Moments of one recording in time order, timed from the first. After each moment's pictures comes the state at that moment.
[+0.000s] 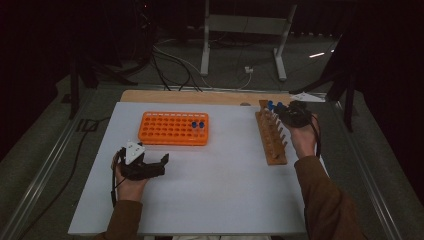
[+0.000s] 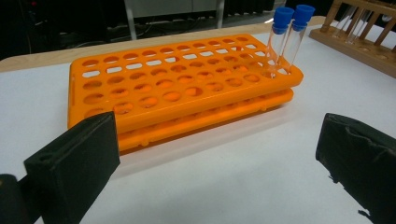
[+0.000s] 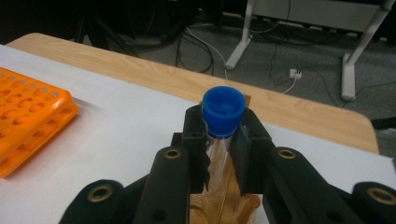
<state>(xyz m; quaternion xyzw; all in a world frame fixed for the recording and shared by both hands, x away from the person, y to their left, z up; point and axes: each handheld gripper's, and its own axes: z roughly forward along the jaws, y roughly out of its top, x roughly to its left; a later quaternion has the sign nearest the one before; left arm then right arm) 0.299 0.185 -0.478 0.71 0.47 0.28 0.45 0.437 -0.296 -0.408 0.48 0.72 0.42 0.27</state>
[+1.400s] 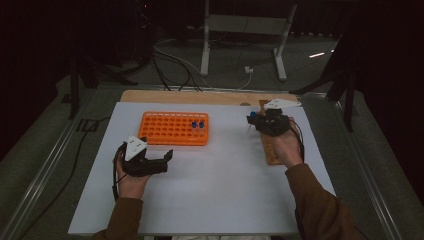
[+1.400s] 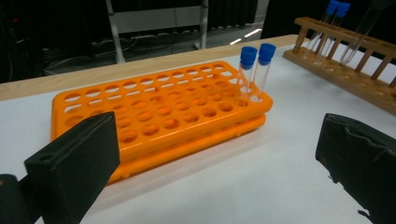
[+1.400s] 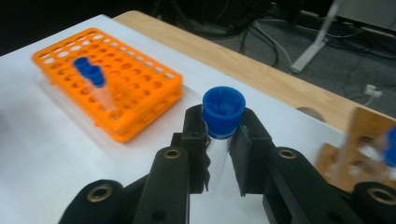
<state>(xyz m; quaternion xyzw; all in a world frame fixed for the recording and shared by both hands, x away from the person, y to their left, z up) 0.301 0.173 -0.451 0.71 0.44 0.27 0.48 0.406 -0.222 -0.401 0.38 0.79 0.43 0.20</state>
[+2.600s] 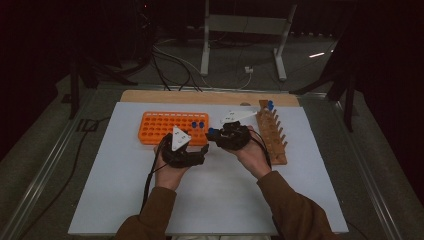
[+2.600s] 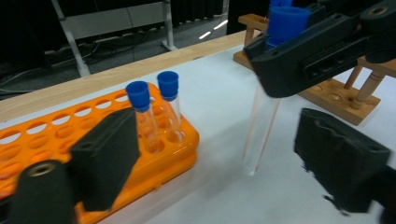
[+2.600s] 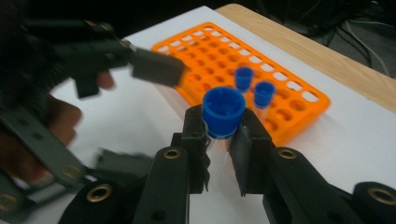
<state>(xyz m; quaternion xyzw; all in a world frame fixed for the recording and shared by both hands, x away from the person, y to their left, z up) 0.329 0.076 -0.451 0.75 0.38 0.24 0.48 0.374 -0.118 -0.408 0.28 0.84 0.46 0.10</state>
